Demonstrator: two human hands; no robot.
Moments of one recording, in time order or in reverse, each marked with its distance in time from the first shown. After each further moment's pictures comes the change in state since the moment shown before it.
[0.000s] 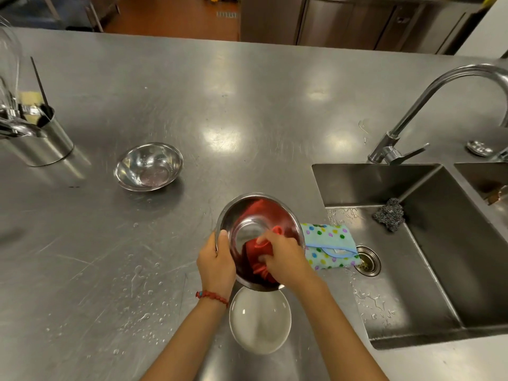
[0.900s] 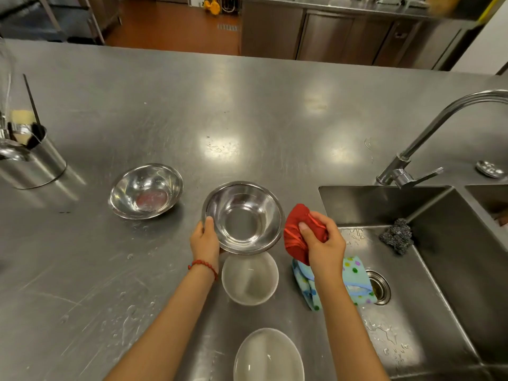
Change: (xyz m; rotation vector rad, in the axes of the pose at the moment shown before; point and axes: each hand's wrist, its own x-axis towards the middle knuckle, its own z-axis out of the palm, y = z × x) left_hand 0.136 -0.021 0.029 -0.196 0.016 -0.354; right_hand 0.060 0.009 -0.040 0.964 0.669 0.111
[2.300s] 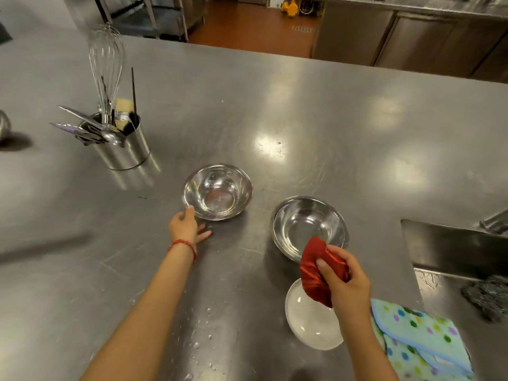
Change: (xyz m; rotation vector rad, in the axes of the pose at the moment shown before) left_hand 0.128 0.041 -0.137 -0.132 0.287 -0.142; right_hand -0.018 0.037 0.075 -0.088 -0.281 0.079
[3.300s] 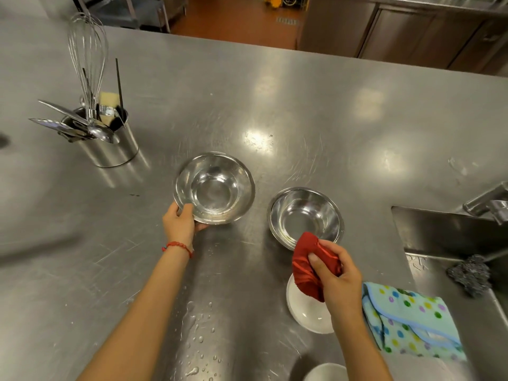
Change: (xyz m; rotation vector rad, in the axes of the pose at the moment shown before) left_hand -0.020 0.004 -0.006 -0.018 -0.072 0.301; right_hand -0.022 -0.006 0.014 -0.011 0.030 -0.001
